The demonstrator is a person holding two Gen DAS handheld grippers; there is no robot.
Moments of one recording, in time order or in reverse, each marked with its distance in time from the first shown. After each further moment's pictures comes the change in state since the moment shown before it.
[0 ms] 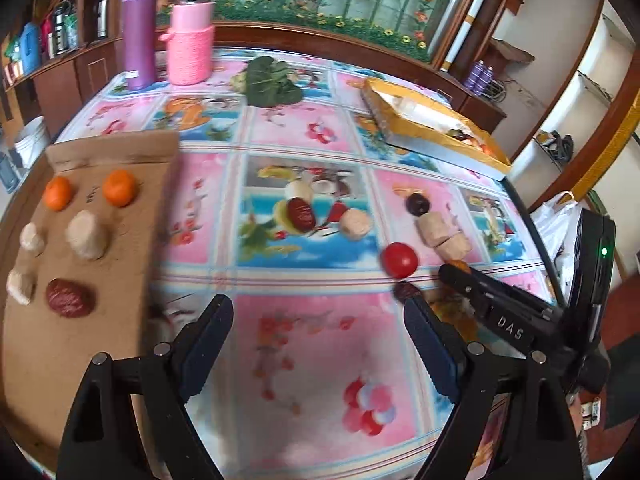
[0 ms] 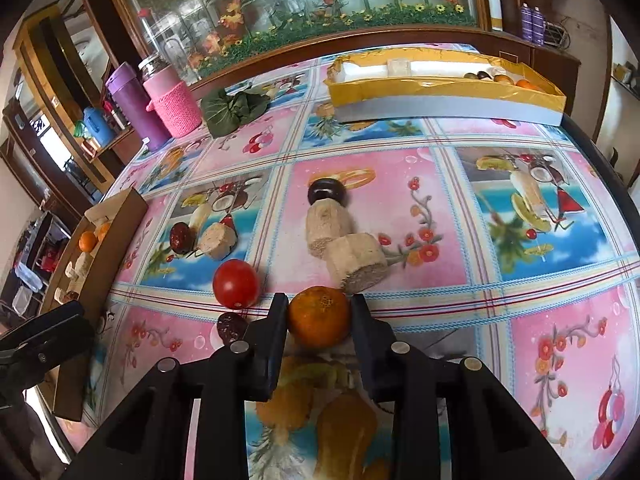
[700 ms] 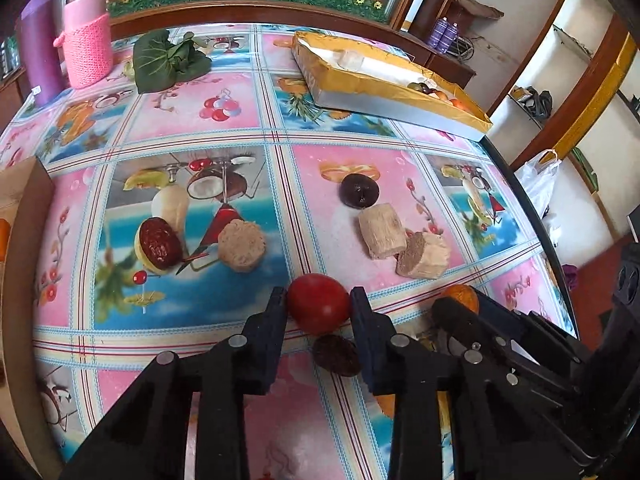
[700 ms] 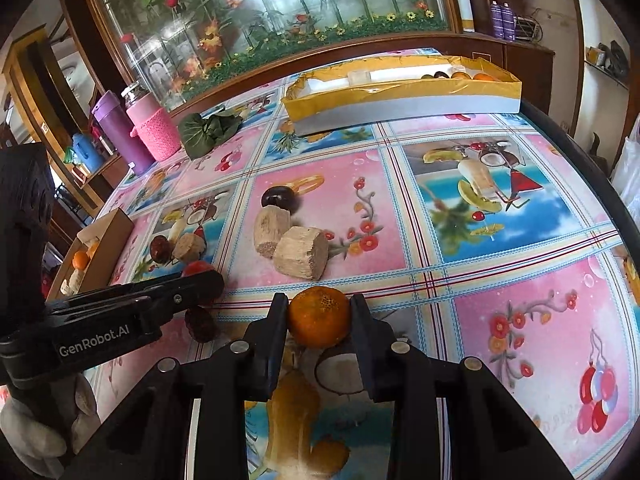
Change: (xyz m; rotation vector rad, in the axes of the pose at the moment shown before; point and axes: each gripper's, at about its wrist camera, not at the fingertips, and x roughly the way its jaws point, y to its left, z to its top) left arm 0.082 -0.058 0.018 0.117 0.103 -0.063; right arm -0.017 -0.024 -0.011 0.052 -0.063 -0.025
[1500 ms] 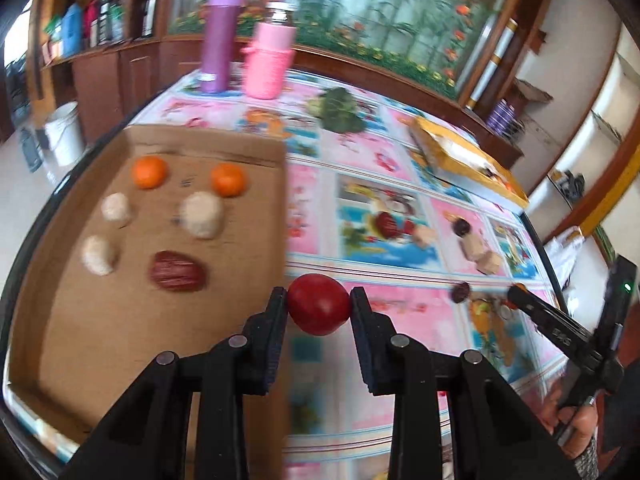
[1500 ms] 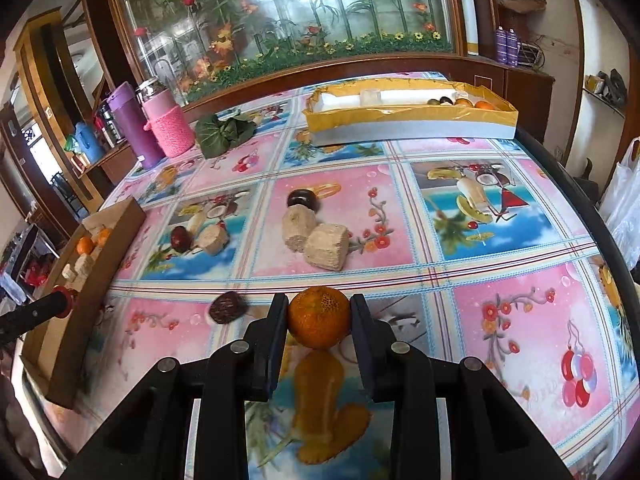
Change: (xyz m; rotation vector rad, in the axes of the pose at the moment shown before) left arm -0.146 0.135 -0.078 -0.243 -0.209 0.127; right arm -0.028 0.027 -0.011 -0.072 -0.042 -0.030
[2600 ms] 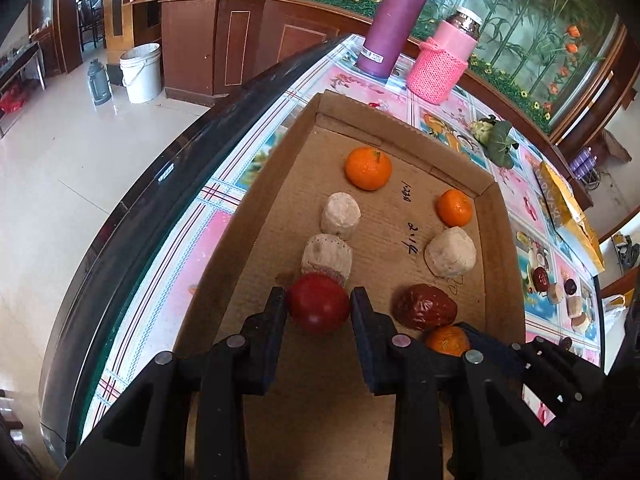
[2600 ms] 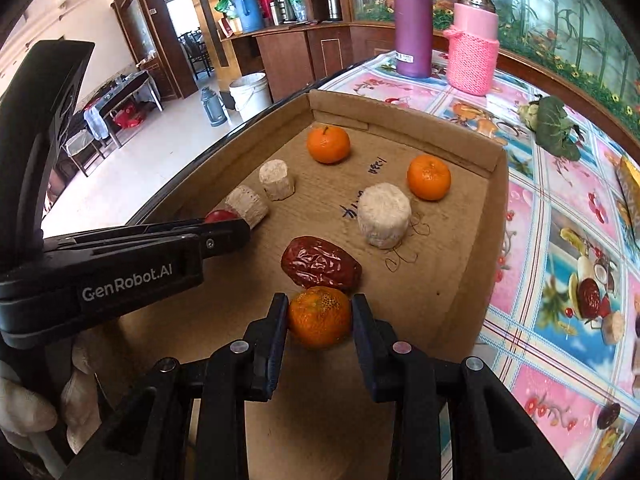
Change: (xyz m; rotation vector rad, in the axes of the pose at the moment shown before) left arm 0.007 0.148 0.023 -0.223 0.073 0.180; right arm 0.096 0.311 -0.026 -0.512 0.251 0.318
